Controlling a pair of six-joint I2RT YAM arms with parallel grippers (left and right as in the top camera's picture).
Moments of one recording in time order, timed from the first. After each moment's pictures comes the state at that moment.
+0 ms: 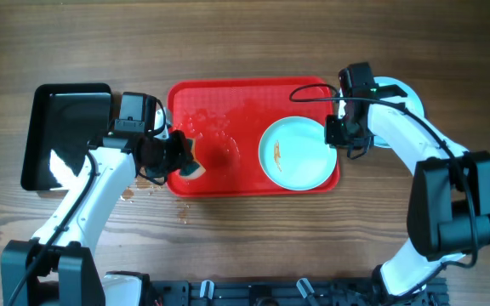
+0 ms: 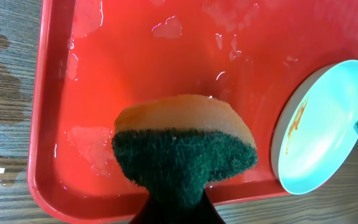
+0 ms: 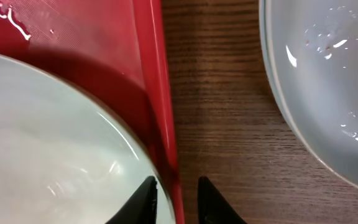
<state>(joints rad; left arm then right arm) -0.12 1.48 0.91 -0.70 0.37 -0.49 0.16 1.85 1.18 -0.80 -0.03 0.21</state>
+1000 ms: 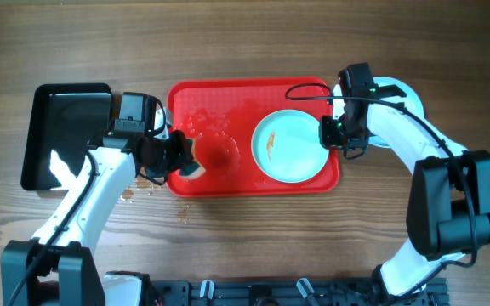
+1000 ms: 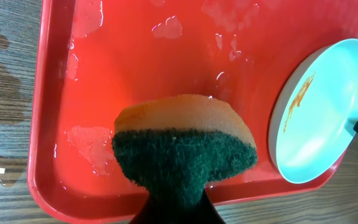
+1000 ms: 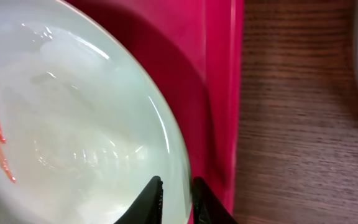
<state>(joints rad) -0.12 1.48 0.91 -0.70 0.37 -0.49 0.16 1.85 1.18 -0.79 -0.18 0.19</state>
